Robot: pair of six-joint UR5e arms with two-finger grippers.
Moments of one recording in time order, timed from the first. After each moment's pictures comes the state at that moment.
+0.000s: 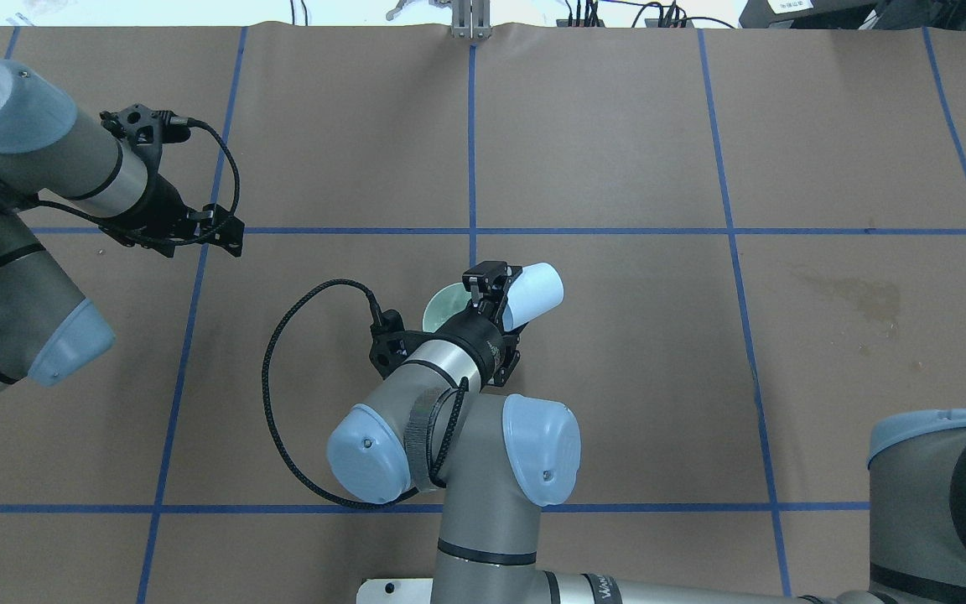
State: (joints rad) left arm -0.85 -1.91 -1.72 -1.82 -2.14 -0.94; right arm 0.21 -0.68 1.57 -2.17 0.86 0.04
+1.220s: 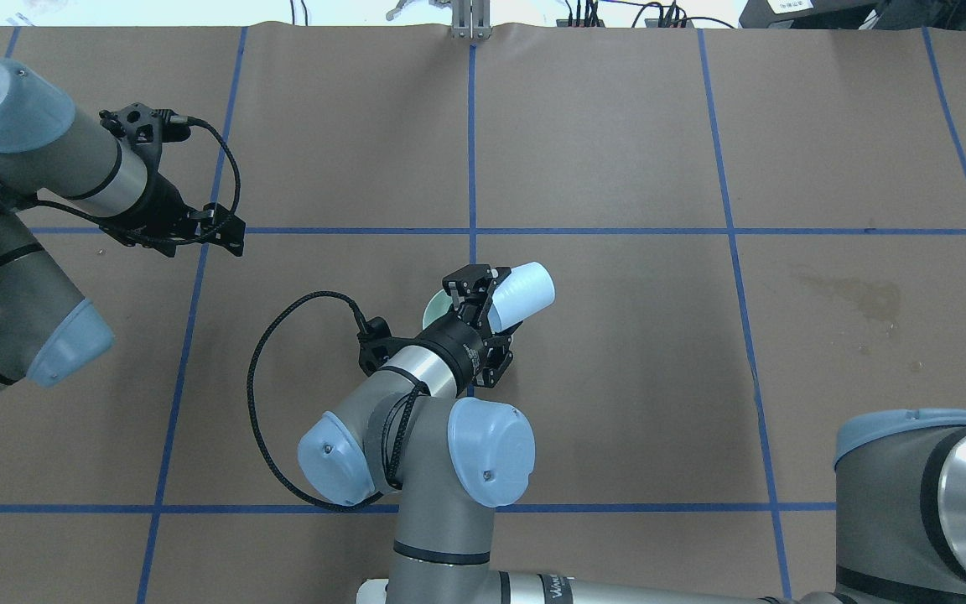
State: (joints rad) left arm -0.85 -1.91 -1.73 -1.82 -2.14 -0.94; right arm 0.20 -0.60 1.46 -2.25 0.83 0.05
